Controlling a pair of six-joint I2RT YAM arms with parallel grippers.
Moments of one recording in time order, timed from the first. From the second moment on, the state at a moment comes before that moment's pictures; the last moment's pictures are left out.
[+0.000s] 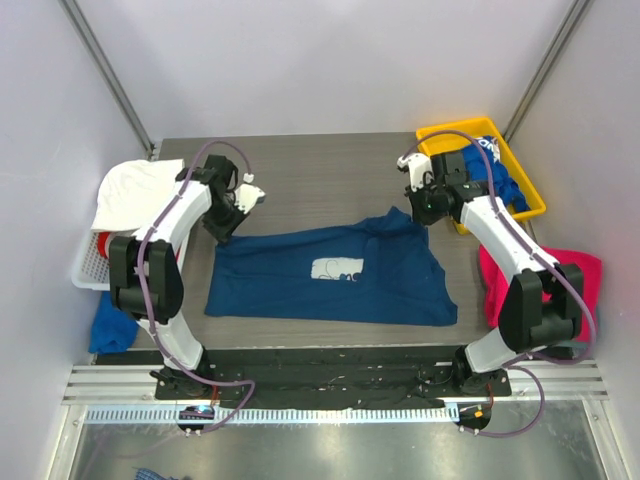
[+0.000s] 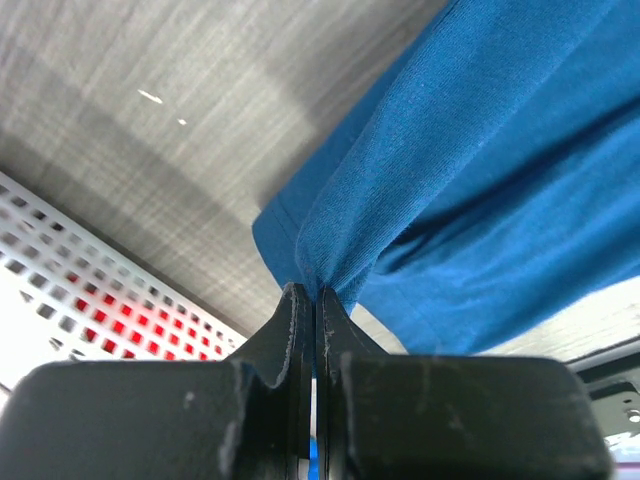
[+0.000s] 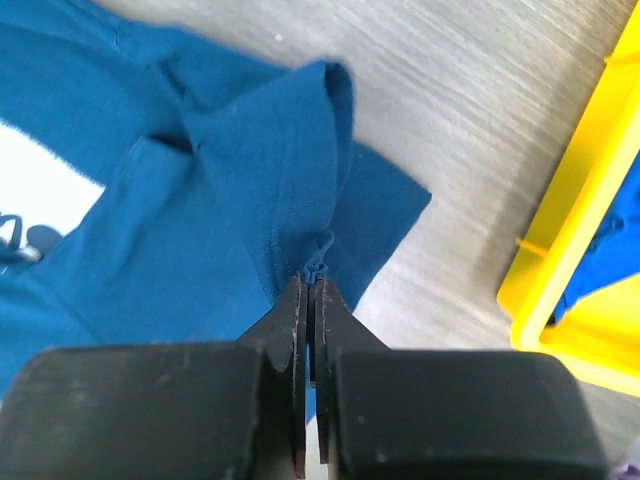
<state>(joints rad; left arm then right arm) -0.16 1.76 1.43 -1.04 0.05 0.58 0.19 1.55 1.25 -0.62 -0.15 -0.34</state>
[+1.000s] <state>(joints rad) -0.18 1.62 1.35 -1.02 -0.07 0.52 0.21 1.28 1.16 -0.84 -0.16 -0.36</state>
